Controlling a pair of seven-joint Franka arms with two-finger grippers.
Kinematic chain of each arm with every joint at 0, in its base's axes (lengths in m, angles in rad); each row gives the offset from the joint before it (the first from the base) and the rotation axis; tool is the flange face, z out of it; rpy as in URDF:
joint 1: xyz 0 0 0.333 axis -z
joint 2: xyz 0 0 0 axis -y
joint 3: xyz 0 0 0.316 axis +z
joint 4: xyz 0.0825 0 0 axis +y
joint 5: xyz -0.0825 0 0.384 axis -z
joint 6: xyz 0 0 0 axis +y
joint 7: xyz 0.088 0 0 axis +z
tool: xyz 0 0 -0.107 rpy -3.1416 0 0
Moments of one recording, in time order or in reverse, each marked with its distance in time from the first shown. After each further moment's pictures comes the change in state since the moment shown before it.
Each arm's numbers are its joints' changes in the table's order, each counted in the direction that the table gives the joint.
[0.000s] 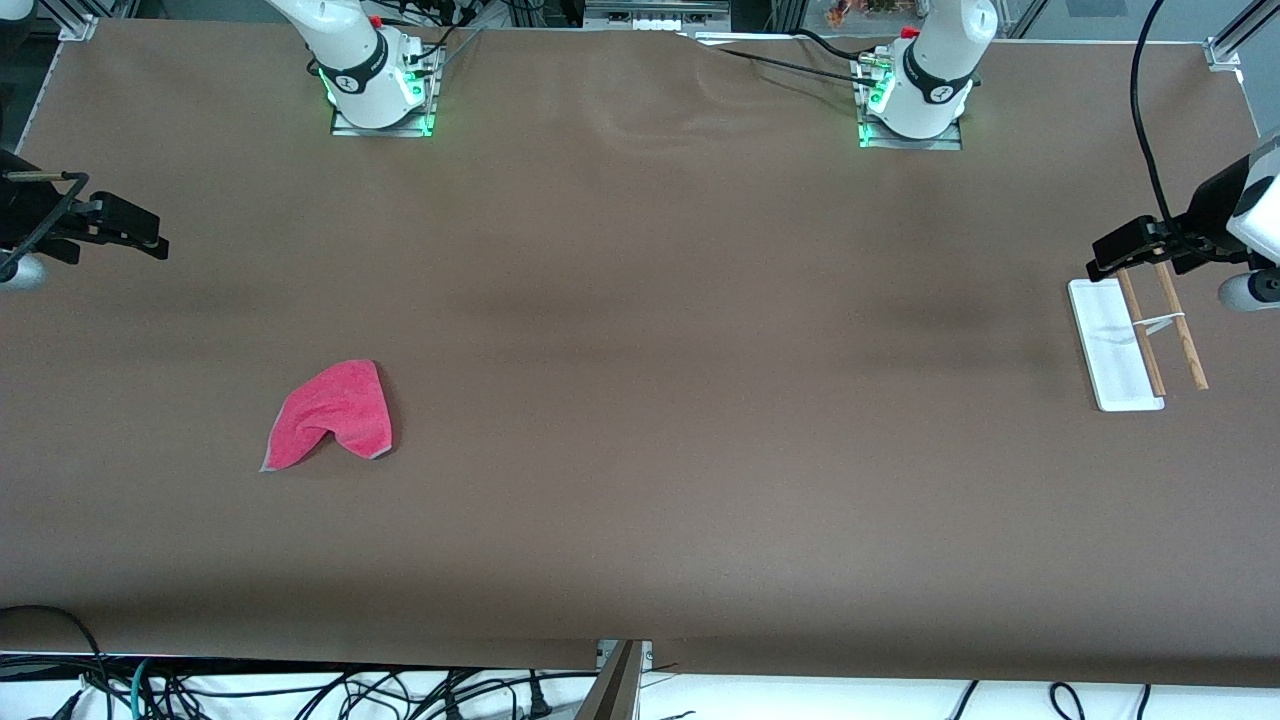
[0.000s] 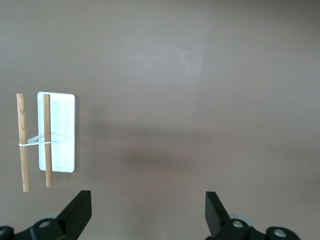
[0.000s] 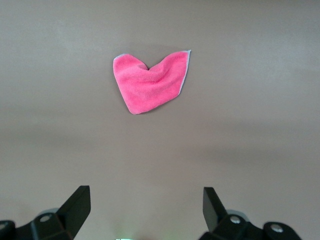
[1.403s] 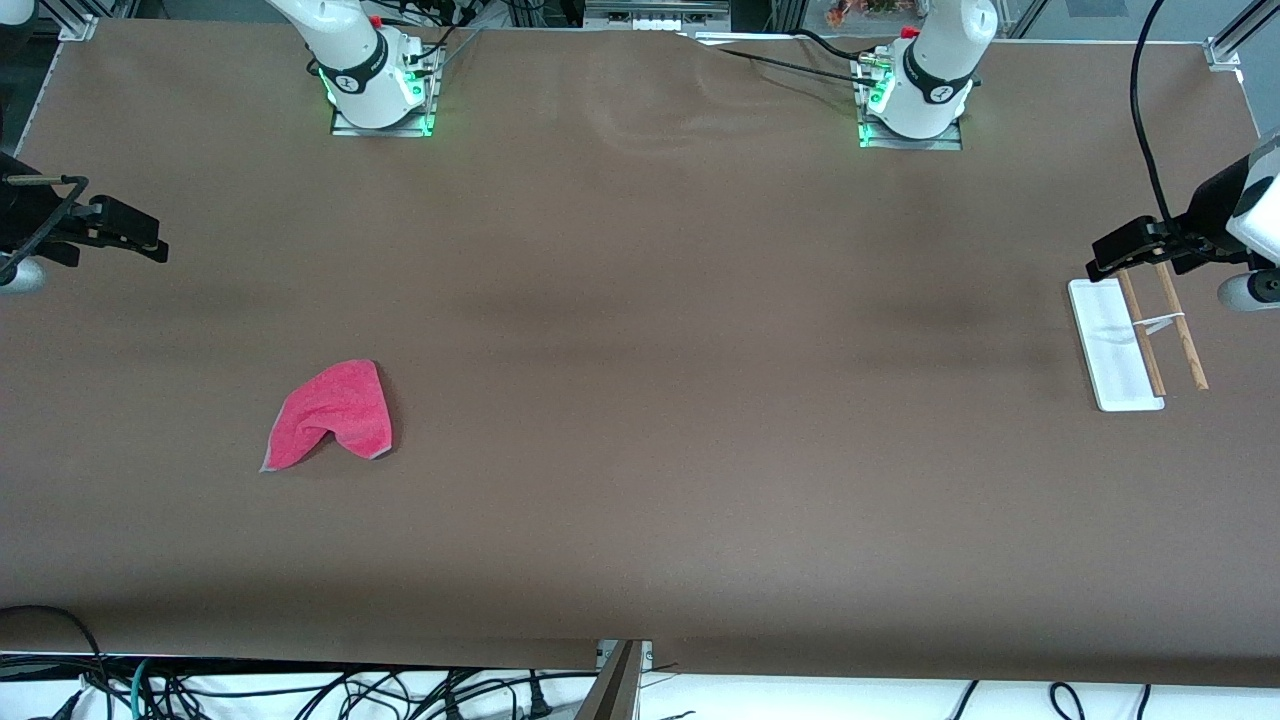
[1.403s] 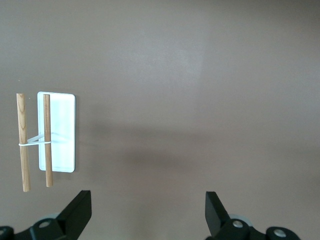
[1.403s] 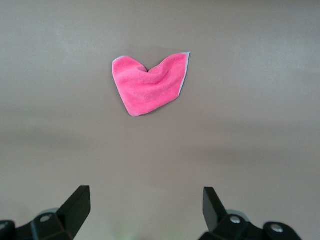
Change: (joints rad) left arm 0.000 -0.001 0.000 0.000 0.000 0.000 0.000; right arm 0.001 -0.008 -0.001 0.000 0.000 -0.017 -0.001
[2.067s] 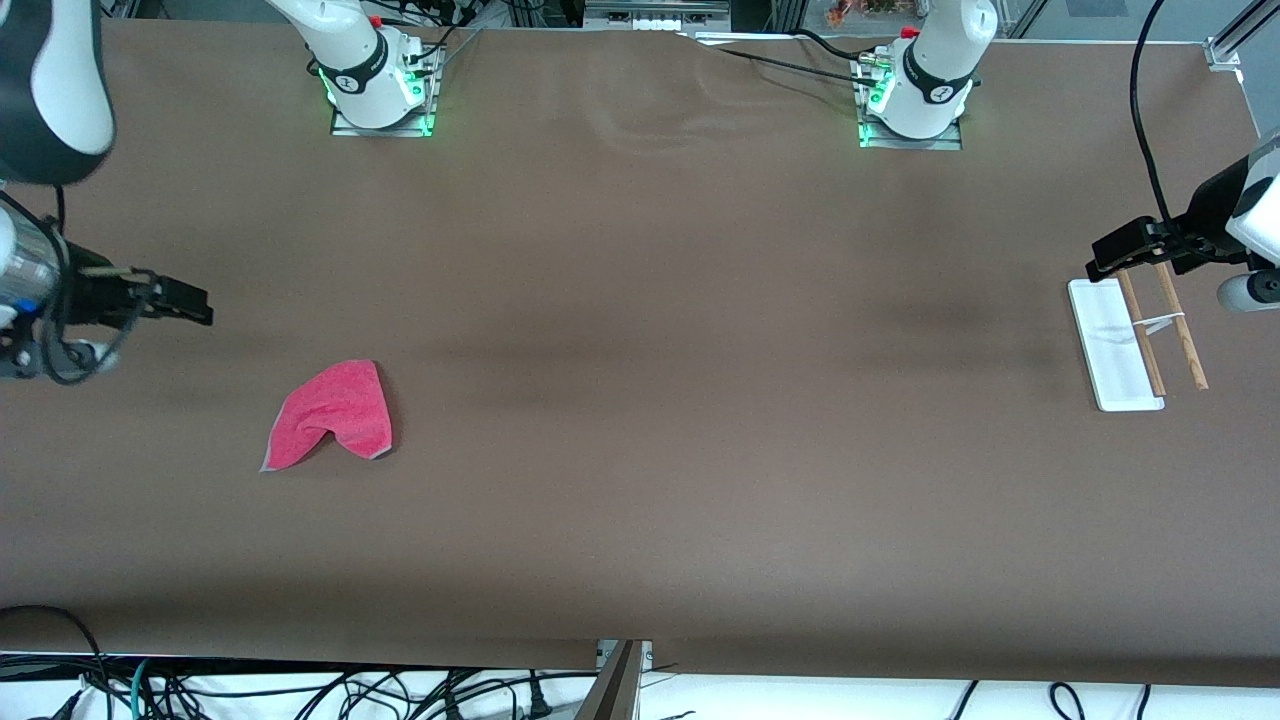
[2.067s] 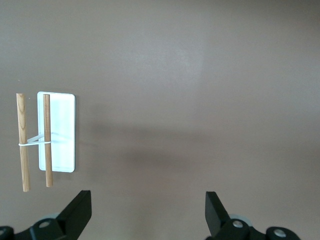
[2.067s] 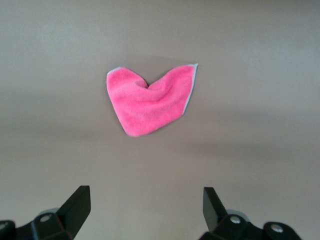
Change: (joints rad) left arm 0.000 -0.001 0.000 0.000 0.000 0.000 0.000; right arm -0.008 -0.176 0.011 0.007 0.000 -0.151 0.000
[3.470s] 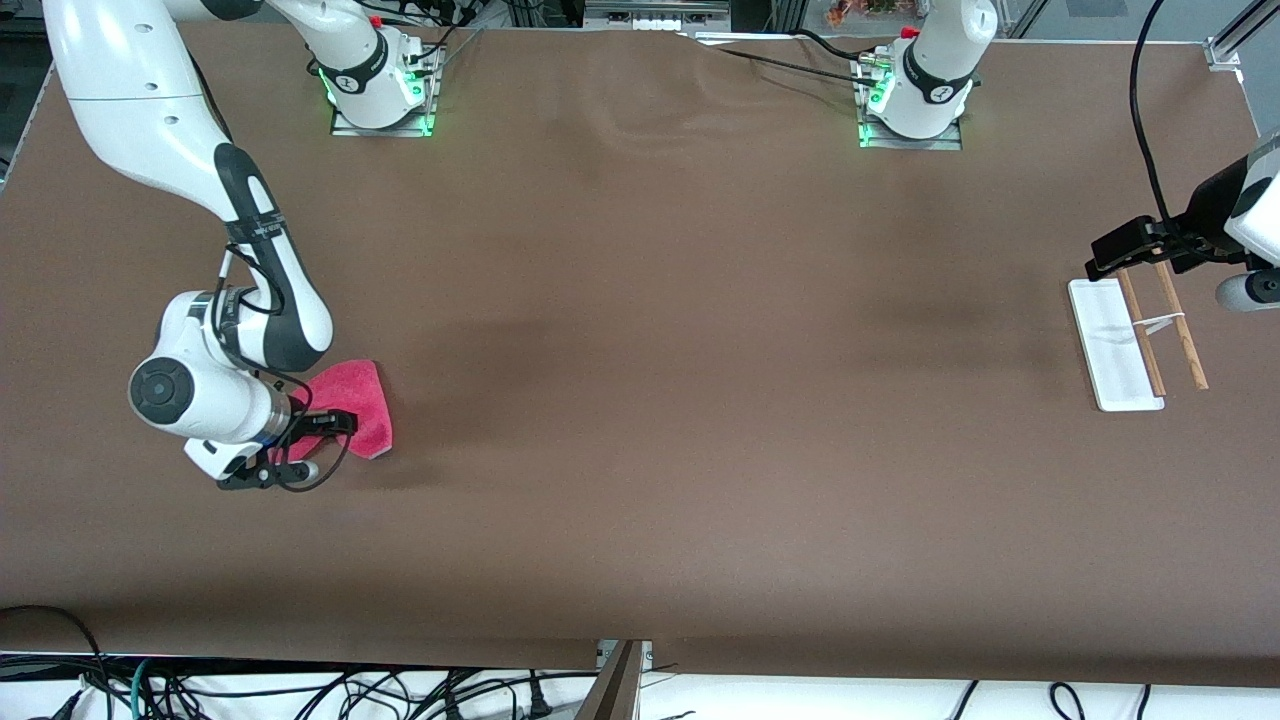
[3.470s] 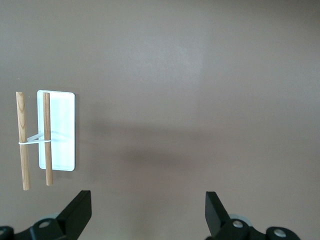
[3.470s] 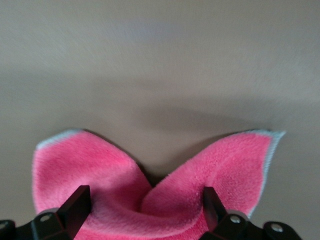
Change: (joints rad) left arm 0.000 -0.001 0.000 0.000 0.000 0.006 0.000; right arm -0.041 -0.408 -0.004 0.195 -0.001 -0.659 0.000
